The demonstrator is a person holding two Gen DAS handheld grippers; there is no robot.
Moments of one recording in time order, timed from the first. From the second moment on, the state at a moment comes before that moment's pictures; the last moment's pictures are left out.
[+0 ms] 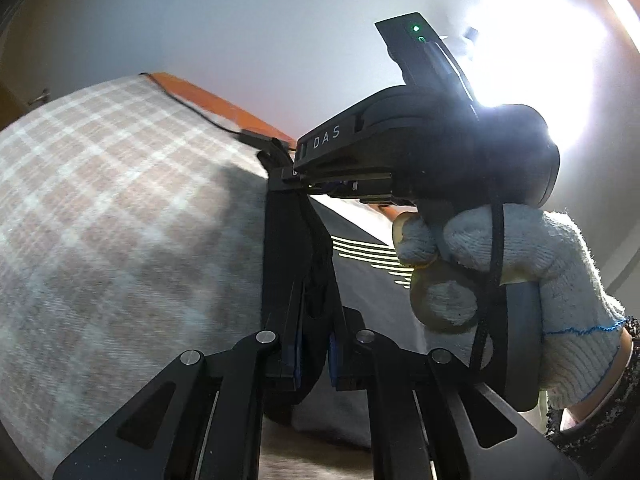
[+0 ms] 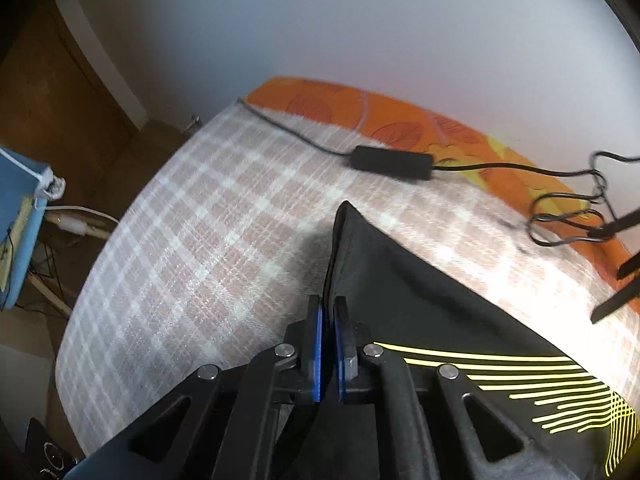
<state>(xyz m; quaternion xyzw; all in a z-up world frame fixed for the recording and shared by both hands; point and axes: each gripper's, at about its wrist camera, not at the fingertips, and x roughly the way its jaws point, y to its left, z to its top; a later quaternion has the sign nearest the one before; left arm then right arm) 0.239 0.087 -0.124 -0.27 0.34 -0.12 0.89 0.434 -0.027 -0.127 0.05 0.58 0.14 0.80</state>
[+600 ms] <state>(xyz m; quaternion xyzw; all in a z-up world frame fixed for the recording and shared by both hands) 0.256 -0.017 -0.099 -0.21 0.35 -0.20 0.89 0.379 -0.168 -0.090 0.15 0.52 0.10 0.83</state>
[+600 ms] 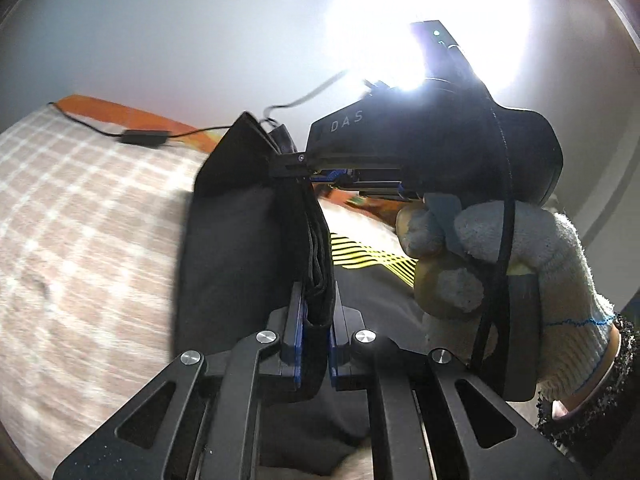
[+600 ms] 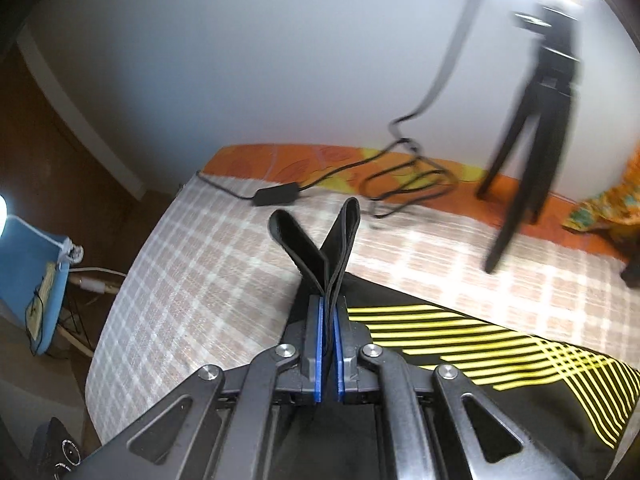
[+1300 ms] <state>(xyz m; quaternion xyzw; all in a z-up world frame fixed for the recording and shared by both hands) 0.278 -0.149 -0.130 -0.19 0.40 -0.30 0.84 0.291 -0.324 -0.106 0.19 0.52 0.01 0.83</state>
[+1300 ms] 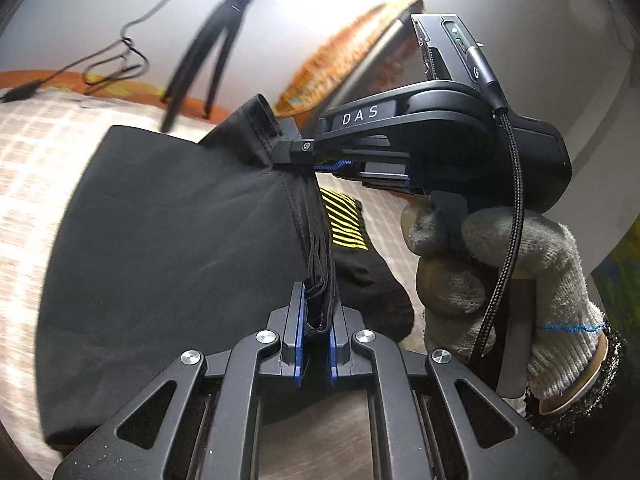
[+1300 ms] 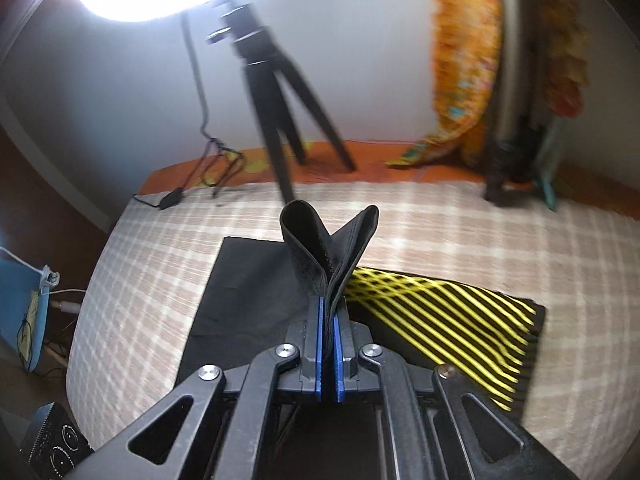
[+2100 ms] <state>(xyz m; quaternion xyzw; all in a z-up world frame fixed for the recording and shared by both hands) 0.277 -0.250 -0.135 -0.11 0.42 -0.33 0.84 0.247 -0.405 -0.129 0.21 0.53 -0.02 0.82</state>
